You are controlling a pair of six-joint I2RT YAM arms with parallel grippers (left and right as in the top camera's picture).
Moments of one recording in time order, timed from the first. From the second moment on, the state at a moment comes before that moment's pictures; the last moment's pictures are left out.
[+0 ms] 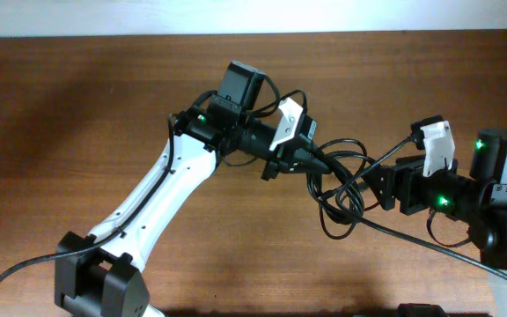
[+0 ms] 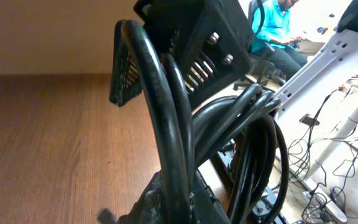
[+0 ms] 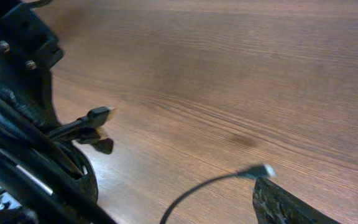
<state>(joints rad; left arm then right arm) -0.49 1.69 1.47 -0.65 1.33 0.77 -0.05 1.00 1.19 -1.04 -0.57 -0.08</state>
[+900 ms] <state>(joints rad) -0.50 1.69 1.47 -0.62 1.38 0.70 -0.04 1.07 1.19 -1.07 -0.22 0.03</state>
